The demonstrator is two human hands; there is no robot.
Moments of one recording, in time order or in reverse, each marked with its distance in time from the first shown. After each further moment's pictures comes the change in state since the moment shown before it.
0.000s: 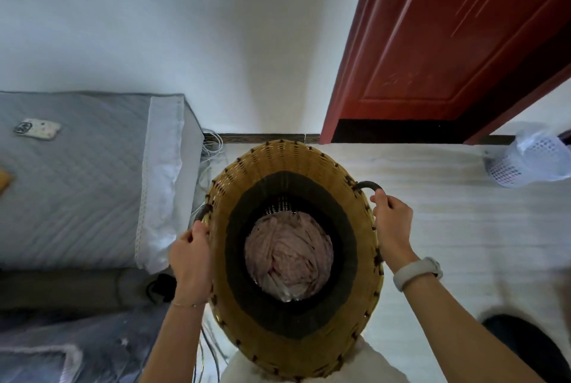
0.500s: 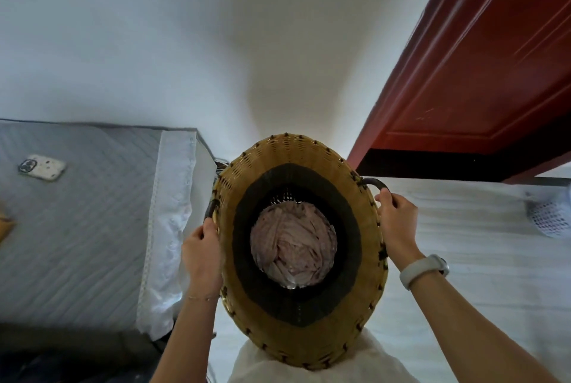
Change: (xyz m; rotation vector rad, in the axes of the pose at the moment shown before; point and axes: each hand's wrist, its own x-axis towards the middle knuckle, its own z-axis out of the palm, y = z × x) left_hand 0.166 0.114 0.082 0.036 0.045 -0.020; right_hand 0.161 -0.102 0.129 -0.039 -0.083 -0.039
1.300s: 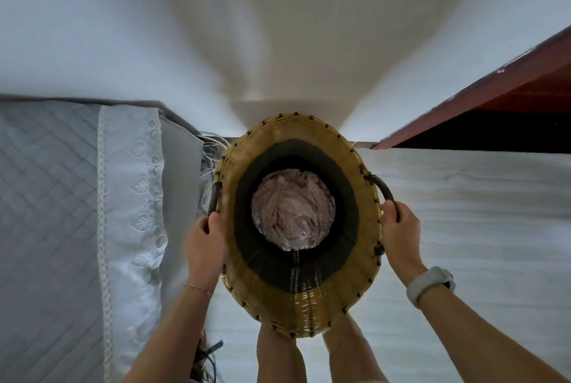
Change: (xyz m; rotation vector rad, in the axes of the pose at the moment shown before) left_hand 0.286 -0.078 0.155 0.432 -0.097 -0.033; right_hand 0.184 0.115 0.222 -0.219 -0.116 0.155
